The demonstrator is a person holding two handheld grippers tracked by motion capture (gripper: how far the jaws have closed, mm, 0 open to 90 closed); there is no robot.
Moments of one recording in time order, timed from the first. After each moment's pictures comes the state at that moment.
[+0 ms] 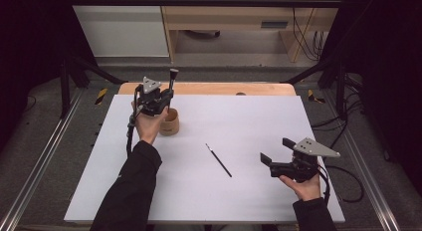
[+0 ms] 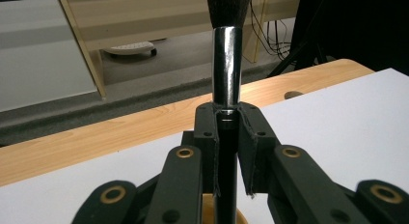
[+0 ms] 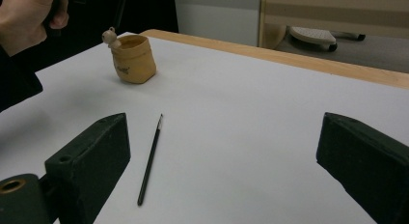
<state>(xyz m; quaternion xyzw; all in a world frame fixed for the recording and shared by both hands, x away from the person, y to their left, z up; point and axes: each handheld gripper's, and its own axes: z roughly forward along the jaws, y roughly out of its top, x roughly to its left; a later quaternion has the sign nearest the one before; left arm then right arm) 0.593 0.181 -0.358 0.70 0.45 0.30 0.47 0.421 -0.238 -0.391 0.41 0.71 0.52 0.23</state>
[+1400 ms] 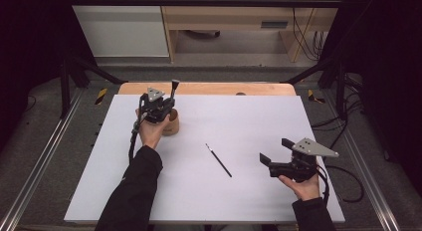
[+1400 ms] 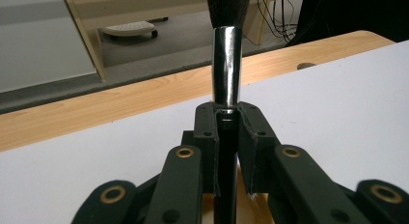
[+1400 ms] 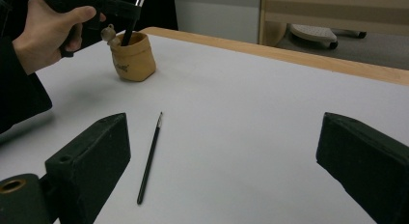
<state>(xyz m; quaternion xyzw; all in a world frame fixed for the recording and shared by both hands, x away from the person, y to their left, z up) 0.601 0.184 -0.401 0.72 0.46 0.29 0.44 0.422 -0.236 -0.393 0.41 0.71 0.52 0.23</state>
